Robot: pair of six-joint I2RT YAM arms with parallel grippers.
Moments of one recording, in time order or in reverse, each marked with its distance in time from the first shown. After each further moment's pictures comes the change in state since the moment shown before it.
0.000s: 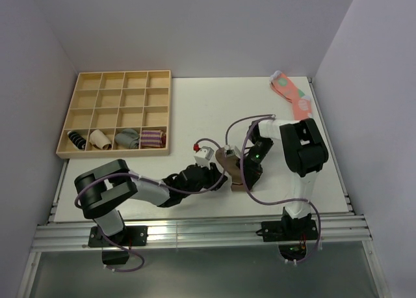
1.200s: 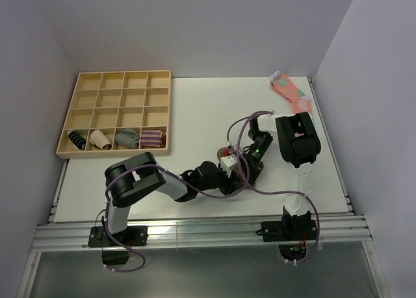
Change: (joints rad) left arm -0.014 0.247 0.179 0.123 0.336 0.459; right arm -0.047 0.179 0.159 -0.169 0.005 0.037
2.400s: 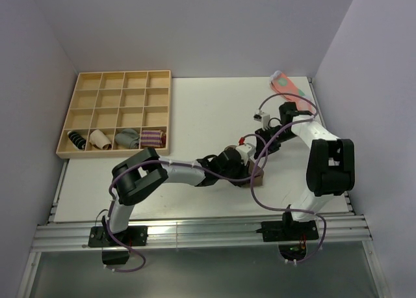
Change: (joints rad) left arm -0.004 0.072 0.400 -0.613 -0.035 -0.180; right arm -0.233 -0.451 -0.150 0.475 -0.005 0.471
